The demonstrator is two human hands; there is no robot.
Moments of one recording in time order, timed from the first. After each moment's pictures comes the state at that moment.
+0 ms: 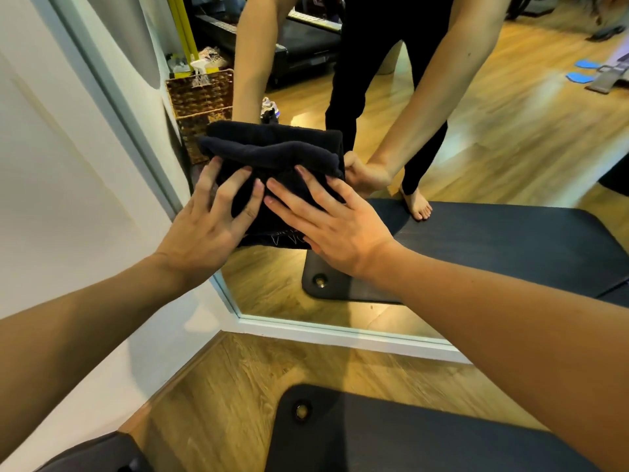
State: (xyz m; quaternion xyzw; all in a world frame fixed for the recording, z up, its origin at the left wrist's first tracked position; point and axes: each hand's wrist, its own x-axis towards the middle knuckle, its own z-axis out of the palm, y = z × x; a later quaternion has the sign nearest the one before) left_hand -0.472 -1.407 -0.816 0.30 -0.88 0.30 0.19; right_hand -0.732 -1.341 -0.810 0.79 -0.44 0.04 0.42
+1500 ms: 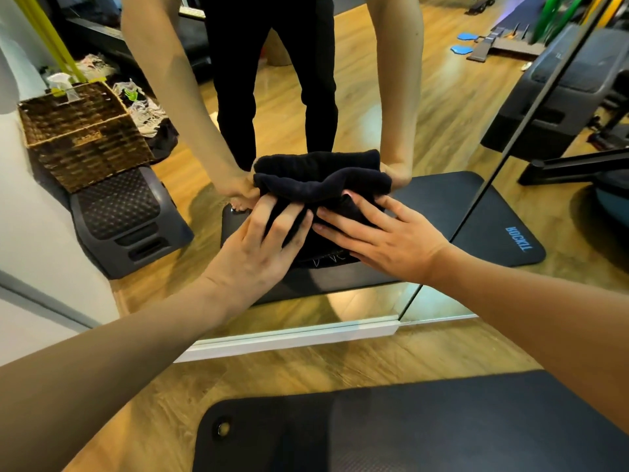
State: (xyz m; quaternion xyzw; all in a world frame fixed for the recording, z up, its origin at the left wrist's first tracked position) left_hand -0.765 -1.315 -0.827 0.14 -0.88 0.36 0.27; right_hand -1.031 -1.215 -0.830 0.75 -0.44 -0.01 0.49
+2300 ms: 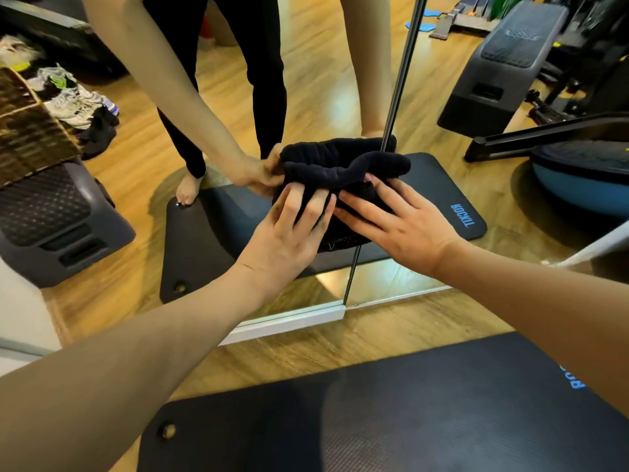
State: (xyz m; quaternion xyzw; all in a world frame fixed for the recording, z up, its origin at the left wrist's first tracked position) left_hand -0.929 -1.241 -0.838 0.12 -0.89 0.32 0.29; right_hand -1.162 -1.130 -0.843 0.74 -0.53 -0.04 0.41
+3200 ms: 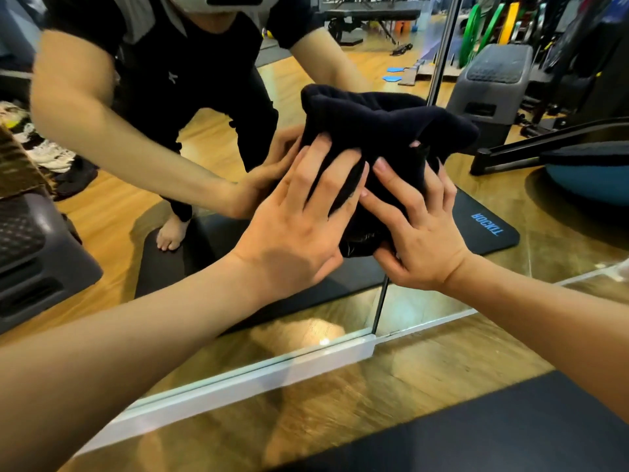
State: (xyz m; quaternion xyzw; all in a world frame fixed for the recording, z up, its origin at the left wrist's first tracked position) left_hand -0.932 -1.275 -0.937 0.06 -0.88 0.32 0.35; right_hand -1.134 -1.173 -0.996 0.66 -0.56 0.26 0.42
